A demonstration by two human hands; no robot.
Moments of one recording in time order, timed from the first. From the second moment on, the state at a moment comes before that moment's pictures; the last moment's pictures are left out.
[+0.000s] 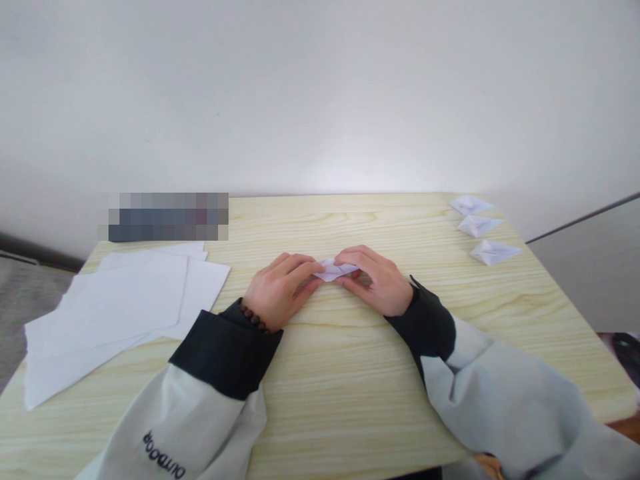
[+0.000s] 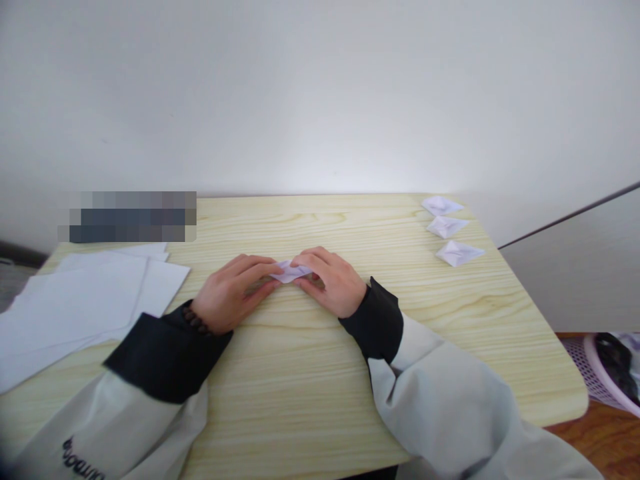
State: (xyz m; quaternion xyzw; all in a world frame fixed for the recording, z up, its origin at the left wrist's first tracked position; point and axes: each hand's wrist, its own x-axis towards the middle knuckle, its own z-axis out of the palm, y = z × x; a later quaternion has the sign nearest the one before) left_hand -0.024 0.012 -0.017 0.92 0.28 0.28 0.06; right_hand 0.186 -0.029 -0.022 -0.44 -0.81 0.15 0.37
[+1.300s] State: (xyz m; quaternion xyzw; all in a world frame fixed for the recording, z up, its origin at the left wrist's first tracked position) left_hand -0.024 0.012 -0.019 0.92 0.28 0.28 0.05; right_hand 0.186 -0.028 -0.024 -0.44 -0.82 0.12 0.34
